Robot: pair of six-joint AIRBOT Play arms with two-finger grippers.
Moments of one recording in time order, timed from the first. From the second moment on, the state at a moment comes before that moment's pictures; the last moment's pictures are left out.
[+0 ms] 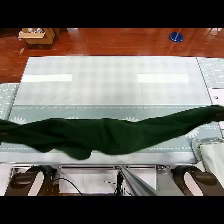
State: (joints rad) left arm 0.10 -0.43 1.33 1.07 -1.82 -1.64; right arm -0.10 -0.65 1.33 -1.31 1.80 1.58
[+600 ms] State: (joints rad) left arm 0.10 -0.72 0.62 1.04 -1.18 -1.47; right arm -0.01 -1.16 1.03 -1.27 1.15 1.48
